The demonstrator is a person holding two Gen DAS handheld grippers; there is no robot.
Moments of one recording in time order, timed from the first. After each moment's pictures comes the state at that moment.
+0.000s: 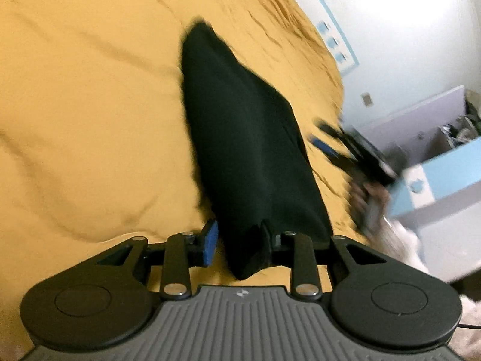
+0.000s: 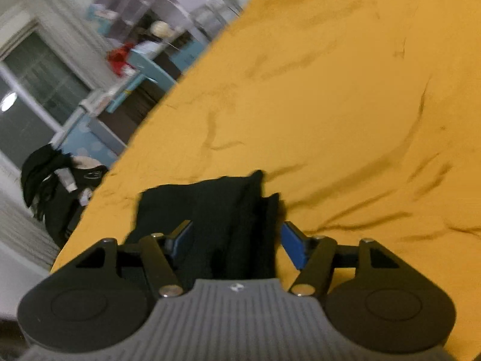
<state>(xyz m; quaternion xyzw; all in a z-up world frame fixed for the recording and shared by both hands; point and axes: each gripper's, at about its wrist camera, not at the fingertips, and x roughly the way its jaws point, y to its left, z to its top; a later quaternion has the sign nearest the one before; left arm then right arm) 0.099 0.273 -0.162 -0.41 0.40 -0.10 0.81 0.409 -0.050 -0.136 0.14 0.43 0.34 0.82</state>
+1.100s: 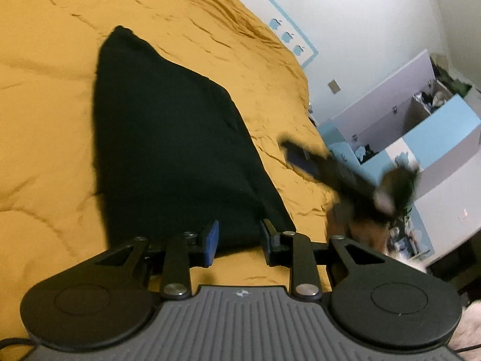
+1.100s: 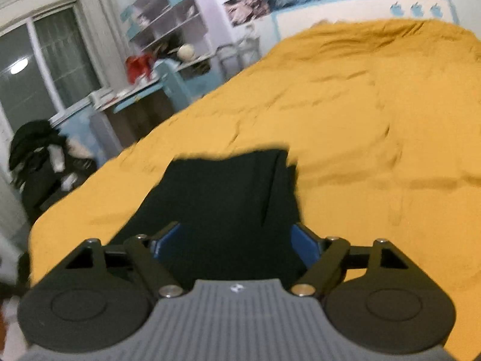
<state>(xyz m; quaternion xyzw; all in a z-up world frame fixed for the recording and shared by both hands) 0.121 0.193 -0.153 -0.34 0.36 -0.16 0.85 0.255 -0.070 -0.120 0.06 0.33 0.31 0.89</state>
